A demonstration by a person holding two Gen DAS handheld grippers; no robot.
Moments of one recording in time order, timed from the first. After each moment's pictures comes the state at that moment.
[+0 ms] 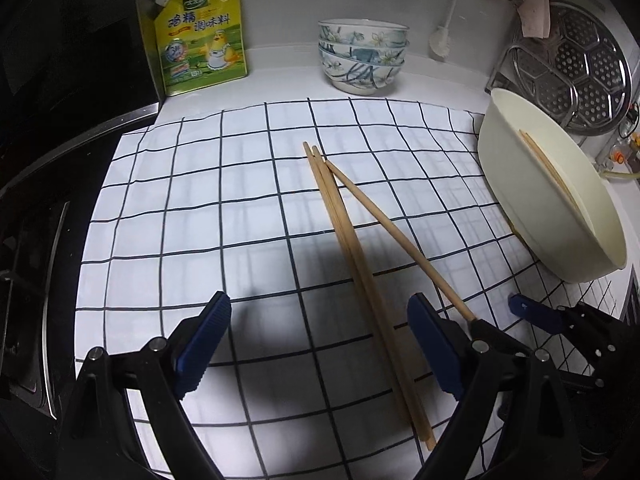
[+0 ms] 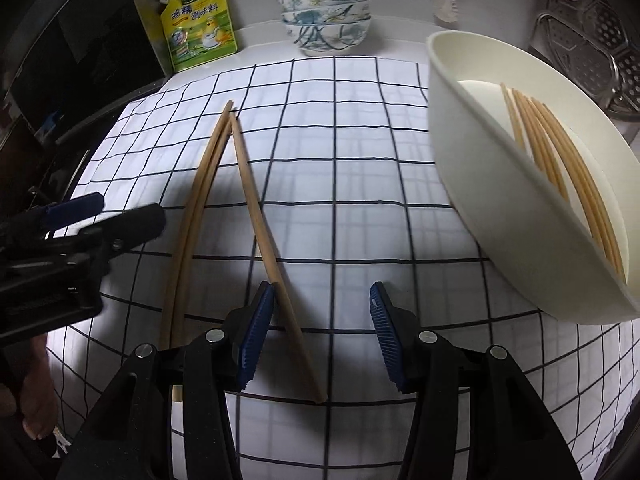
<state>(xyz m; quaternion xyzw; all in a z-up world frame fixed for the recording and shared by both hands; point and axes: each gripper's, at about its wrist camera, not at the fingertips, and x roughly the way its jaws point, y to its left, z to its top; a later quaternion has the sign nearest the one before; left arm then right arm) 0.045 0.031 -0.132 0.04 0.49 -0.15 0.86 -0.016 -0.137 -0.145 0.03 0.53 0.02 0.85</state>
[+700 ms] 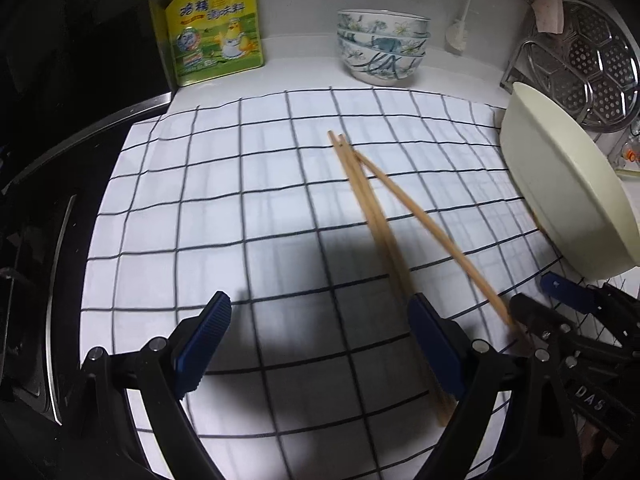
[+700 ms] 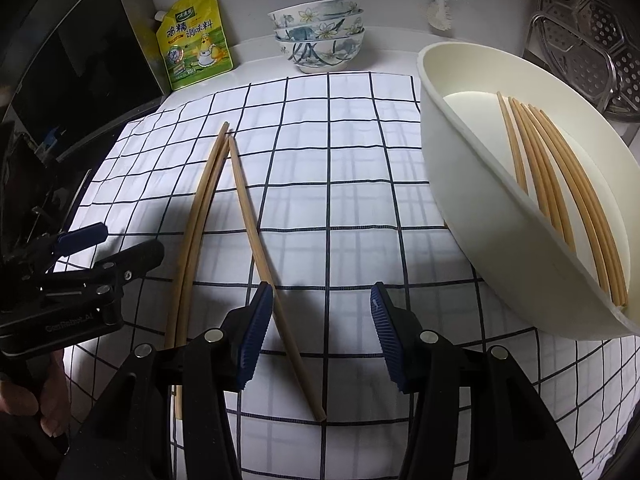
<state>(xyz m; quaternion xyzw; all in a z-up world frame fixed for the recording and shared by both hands) 0.053 0.043 -0.141 0.04 0.49 -0.14 0.86 -0.007 -0.140 -0.140 0.04 0.52 0.02 0.85</state>
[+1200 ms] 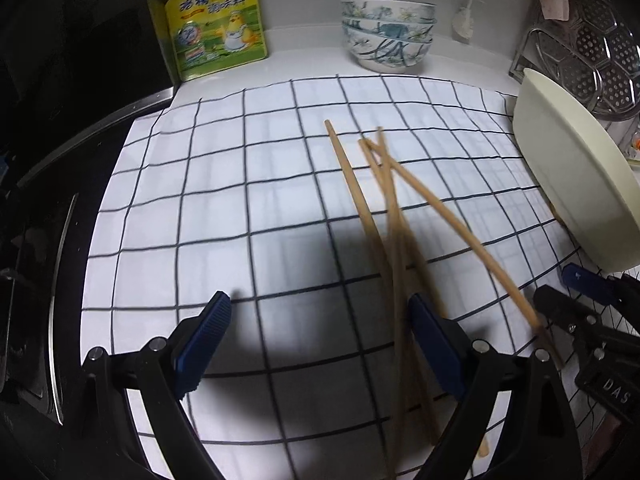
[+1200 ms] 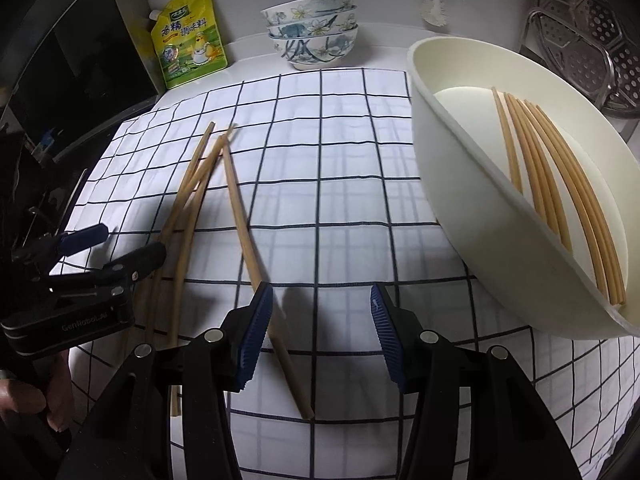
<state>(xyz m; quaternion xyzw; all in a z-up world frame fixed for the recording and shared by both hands) 0.054 0.048 -0.154 0.06 0.50 -0.12 0.86 -0.007 -0.144 -0.141 0.04 0.52 0.01 0.85</state>
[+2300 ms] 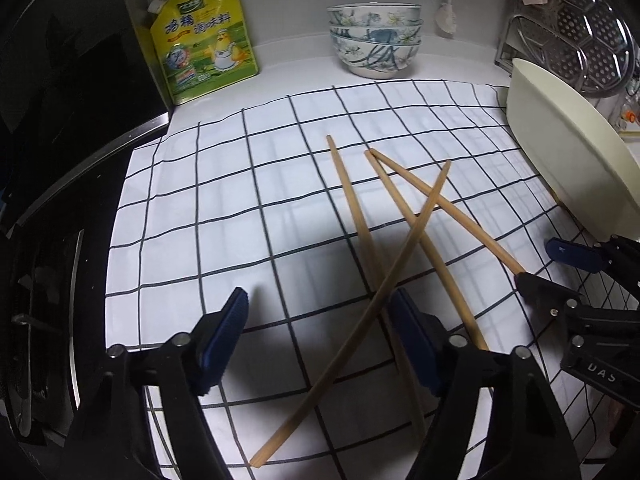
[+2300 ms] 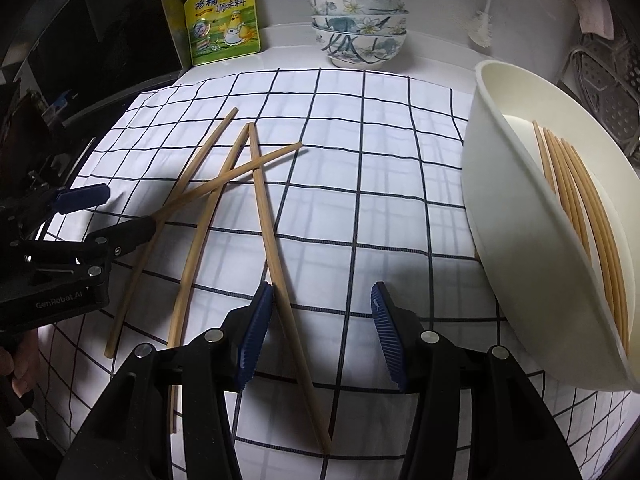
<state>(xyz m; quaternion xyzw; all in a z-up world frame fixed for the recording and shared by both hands) 0.063 0.052 -0.147 0.11 0.48 -0.15 0.86 0.012 -0.123 -0.153 -0.02 0.52 0.05 0.85</state>
